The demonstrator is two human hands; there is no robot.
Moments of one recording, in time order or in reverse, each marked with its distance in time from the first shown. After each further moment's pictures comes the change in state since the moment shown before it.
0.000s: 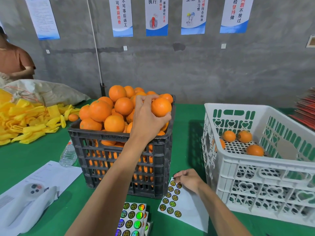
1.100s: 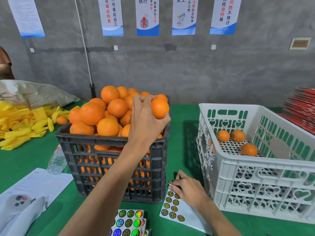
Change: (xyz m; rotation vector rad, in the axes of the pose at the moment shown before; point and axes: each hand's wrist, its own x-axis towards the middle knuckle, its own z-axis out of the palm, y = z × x) left_hand 0.001 0.002 0.007 0.124 0.036 0.043; right_hand -0.014 0.025 0.003 -0.895 0.183 -0.500
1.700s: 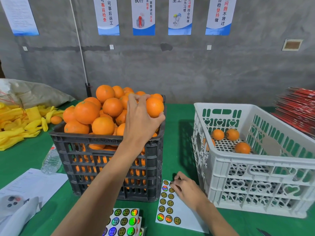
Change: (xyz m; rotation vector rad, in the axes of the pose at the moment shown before) left_hand 0.001 -0.001 0.002 0.010 0.017 0.012; right_hand -0.019 0.000 -0.008 0.122 -0.006 0.034
